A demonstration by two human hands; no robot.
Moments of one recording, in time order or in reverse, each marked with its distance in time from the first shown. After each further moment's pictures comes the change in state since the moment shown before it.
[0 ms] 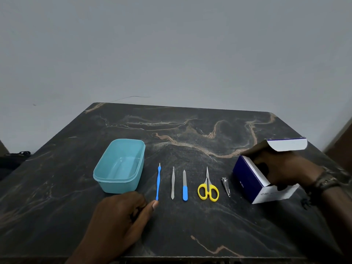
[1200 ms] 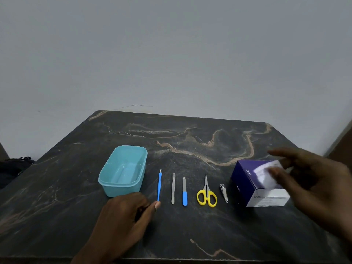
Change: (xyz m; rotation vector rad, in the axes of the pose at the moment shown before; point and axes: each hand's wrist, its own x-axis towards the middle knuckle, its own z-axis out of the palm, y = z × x) left_hand 0.004 0.003 -0.001 -0.110 0.044 -0.049; right_hand -0.115 -0.047 -0.012 0.801 0.879 -0.075
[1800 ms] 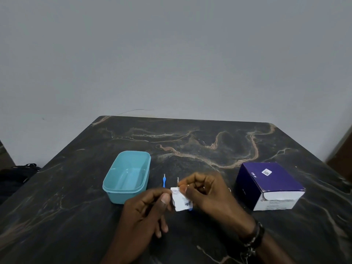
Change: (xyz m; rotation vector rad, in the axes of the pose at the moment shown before) left_hand 0.013 0.038 0.008 -0.828 -0.009 -0.384; right_hand 0.011 -0.037 0.149 0.684 -0.465 0.230
